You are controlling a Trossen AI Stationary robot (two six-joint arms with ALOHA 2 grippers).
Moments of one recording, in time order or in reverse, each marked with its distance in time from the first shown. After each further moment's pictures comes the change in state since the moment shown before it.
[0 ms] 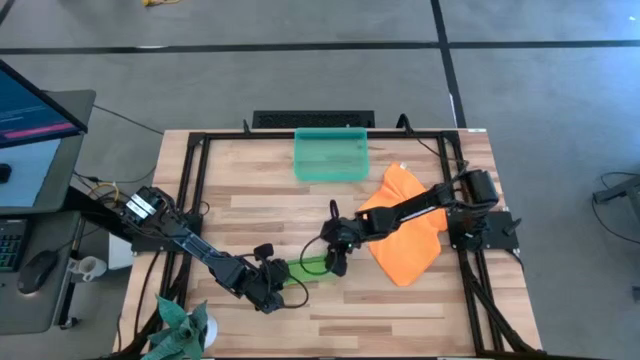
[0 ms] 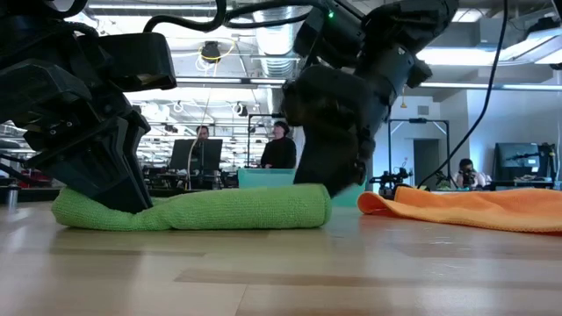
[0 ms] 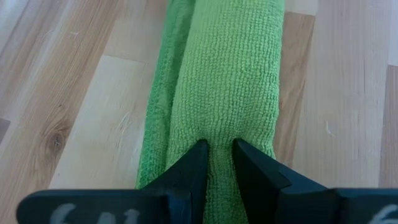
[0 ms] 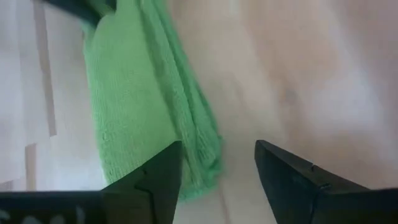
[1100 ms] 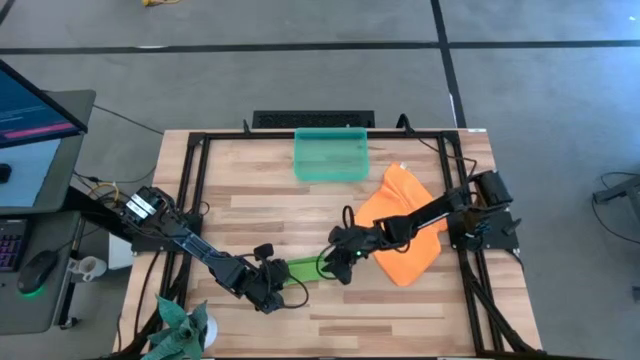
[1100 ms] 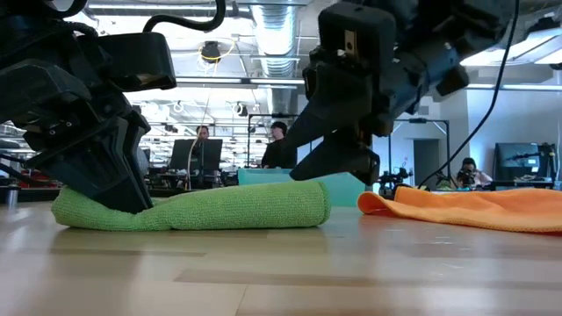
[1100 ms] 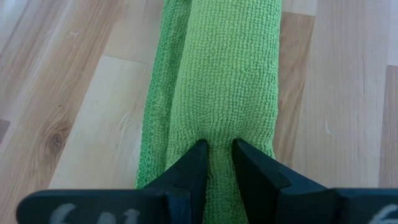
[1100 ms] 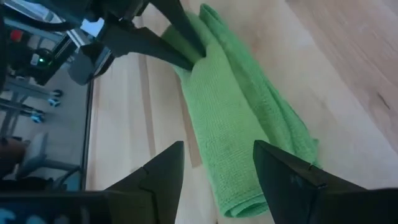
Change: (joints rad) left arm 0.000 0.000 -0.001 0.019 -0.005 0.007; right arm 0.090 -0.088 -0.222 0.469 0.005 0.229
